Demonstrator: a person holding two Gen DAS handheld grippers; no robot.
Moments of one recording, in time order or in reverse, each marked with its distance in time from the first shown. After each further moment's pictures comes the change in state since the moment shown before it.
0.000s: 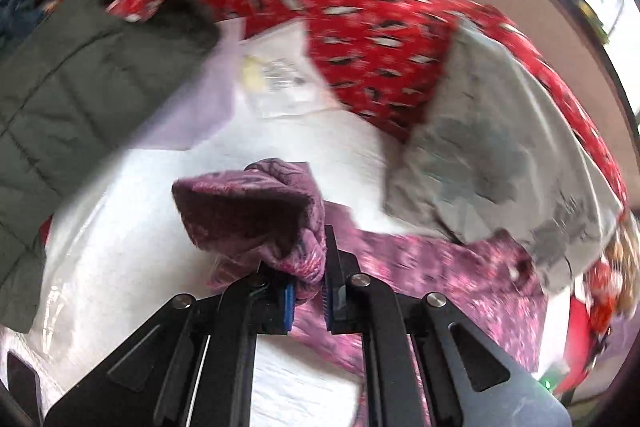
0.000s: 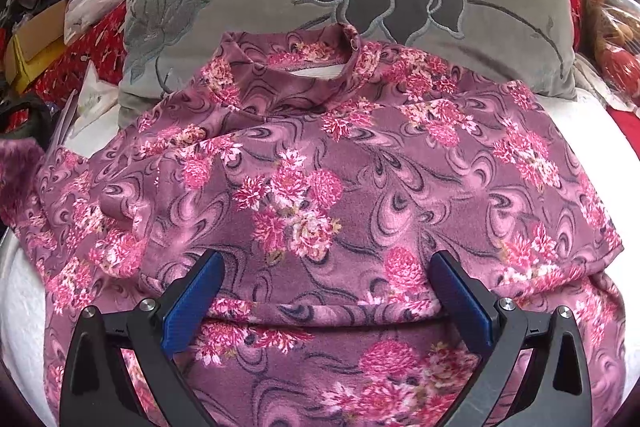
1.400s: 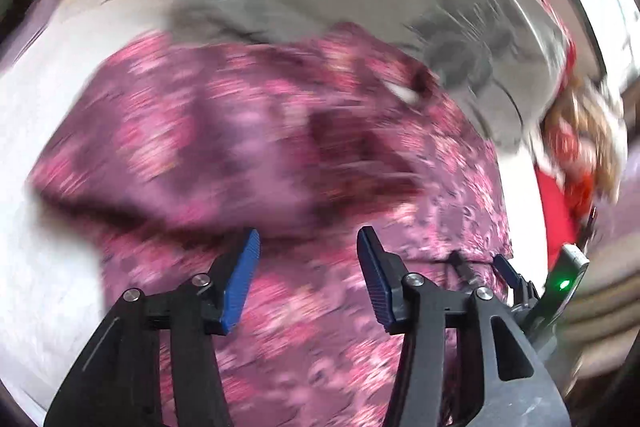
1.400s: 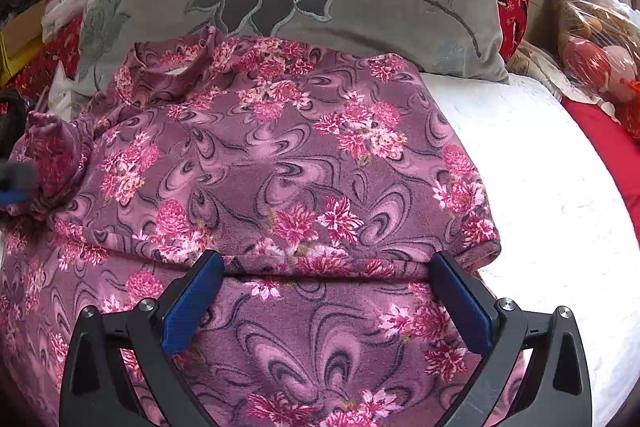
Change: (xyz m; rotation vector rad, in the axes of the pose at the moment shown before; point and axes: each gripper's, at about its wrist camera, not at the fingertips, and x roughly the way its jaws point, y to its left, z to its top) left arm 0.038 -0.142 -0.162 0.175 0.248 -0.204; right arm -0.017 -0.096 -0.010 0.013 0.001 -0.102
